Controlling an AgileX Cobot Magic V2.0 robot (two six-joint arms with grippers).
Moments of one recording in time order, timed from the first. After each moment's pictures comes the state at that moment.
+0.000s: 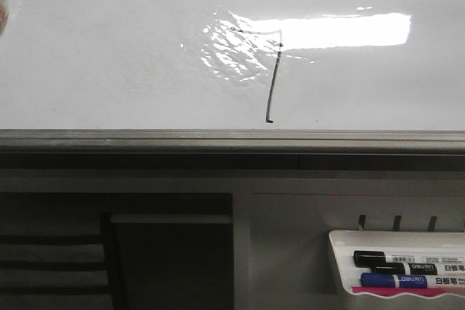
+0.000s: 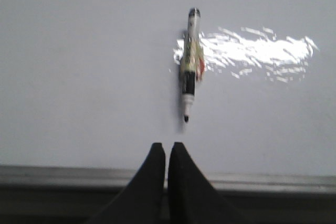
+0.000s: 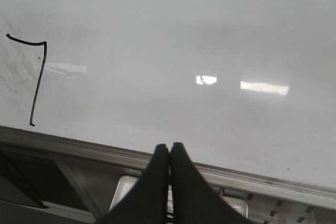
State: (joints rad) left arm -0.06 0.00 0.00 -0.12 0.03 0.05; right arm 0.08 0.57 -0.51 0.23 0.40 -0.23
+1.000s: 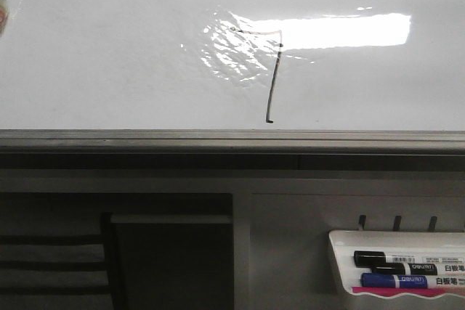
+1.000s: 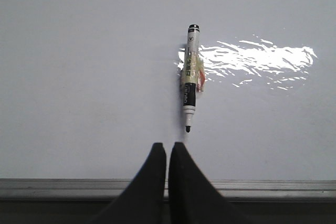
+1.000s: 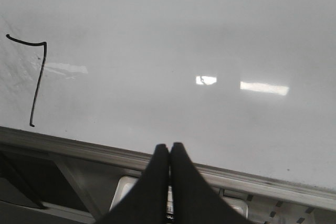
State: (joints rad) left arm -0.06 0.00 0.00 0.06 0.00 -0.11; right arm 0.08 0.56 -0.51 0.23 0.40 -0.23
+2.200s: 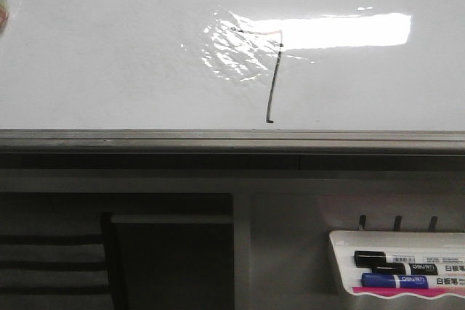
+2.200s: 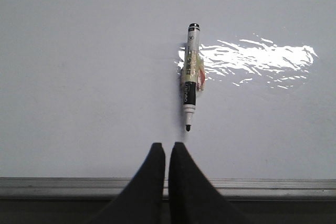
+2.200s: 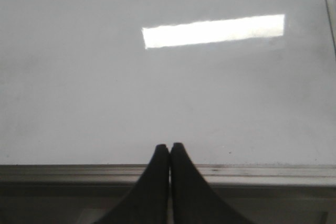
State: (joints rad) left arm -0.06 0.00 0.00 0.06 0.01 -0.11; right arm -0.01 -0.01 0.01 -0.02 0.05 0.04
